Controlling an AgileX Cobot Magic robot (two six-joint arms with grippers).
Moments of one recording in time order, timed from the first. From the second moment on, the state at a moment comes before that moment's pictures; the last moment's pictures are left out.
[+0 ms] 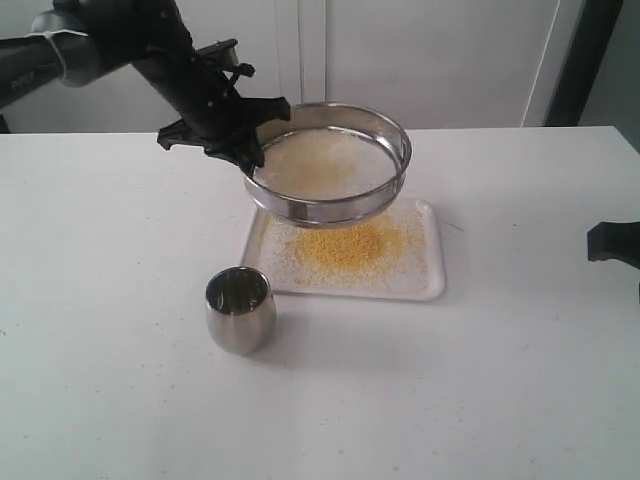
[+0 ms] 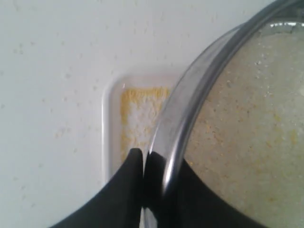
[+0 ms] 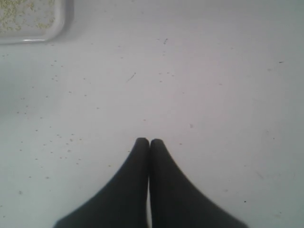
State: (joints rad) left arm -0.41 2.29 -2.18 -0.31 1.04 -0.15; right arm 0.11 1.06 -0.81 -0.02 0.91 0.29
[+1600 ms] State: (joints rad) left arm -0.41 2.24 -2.05 -0.29 0.95 -0.15; right arm 0.11 1.06 -0.81 -0.02 0.88 0.31
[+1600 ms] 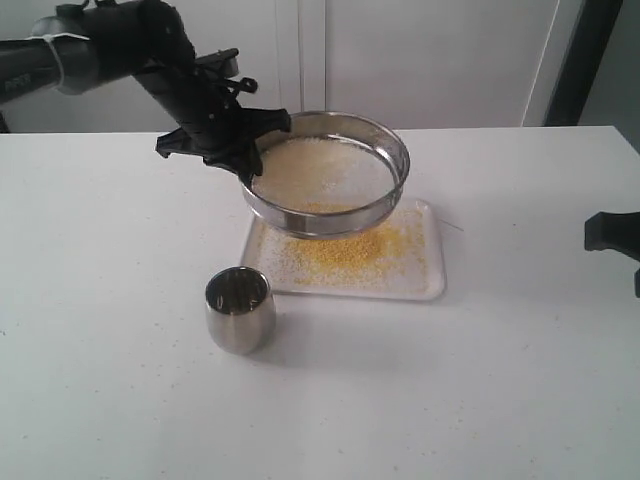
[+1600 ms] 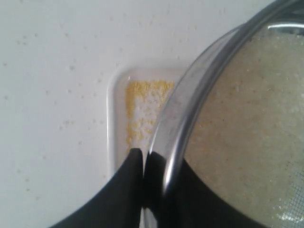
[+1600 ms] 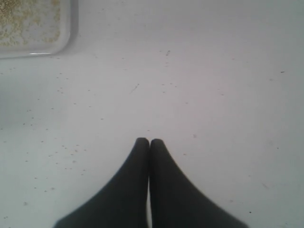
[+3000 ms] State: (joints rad) left arm -0.43 2.17 -1.85 -0.30 0.84 -0.16; right arm 0.11 1.06 -0.81 -0.02 0.88 0.31
